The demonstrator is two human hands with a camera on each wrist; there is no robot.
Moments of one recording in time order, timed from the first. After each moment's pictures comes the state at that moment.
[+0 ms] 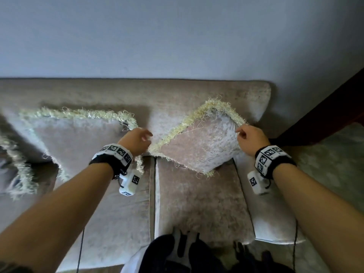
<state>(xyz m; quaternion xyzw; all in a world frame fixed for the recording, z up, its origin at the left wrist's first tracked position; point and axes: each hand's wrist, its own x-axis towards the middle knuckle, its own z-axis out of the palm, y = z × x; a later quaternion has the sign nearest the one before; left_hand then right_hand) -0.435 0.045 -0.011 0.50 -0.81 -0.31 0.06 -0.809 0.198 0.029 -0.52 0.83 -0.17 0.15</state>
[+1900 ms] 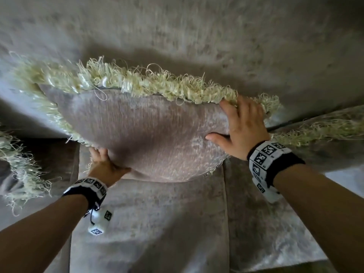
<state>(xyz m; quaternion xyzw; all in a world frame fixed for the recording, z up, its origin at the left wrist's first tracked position) -0.030 -0.150 -0.409 0.69 -0.61 -0.39 0.04 -0.405 -0.128 -0.227 -0.72 0.69 0.03 0.02</state>
